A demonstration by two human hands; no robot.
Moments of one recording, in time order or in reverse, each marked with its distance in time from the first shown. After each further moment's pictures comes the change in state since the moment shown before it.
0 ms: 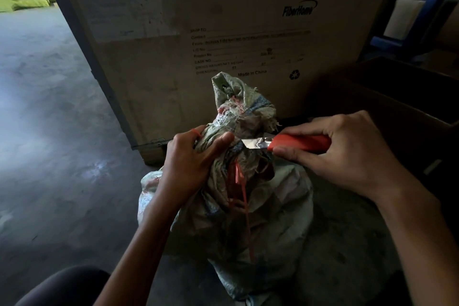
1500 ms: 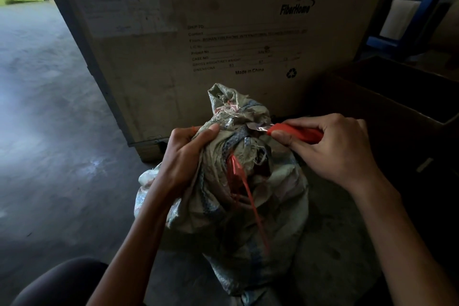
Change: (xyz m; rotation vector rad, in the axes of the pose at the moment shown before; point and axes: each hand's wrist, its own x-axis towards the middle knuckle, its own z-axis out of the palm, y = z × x) left_hand 0.001 0.000 0.001 -0.374 -0.097 -0.156; right_hand 0.003 0.018 0.026 -0.063 0.162 0.134
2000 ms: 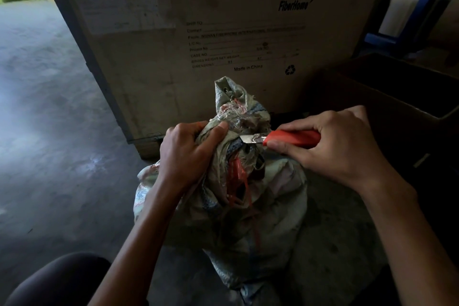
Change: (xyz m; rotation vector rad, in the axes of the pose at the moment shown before) left_hand -0.006 0.003 0.005 0.534 0.204 0.237; right_hand -0.008 -0.014 -0.017 -0.119 -0.091 -0.094
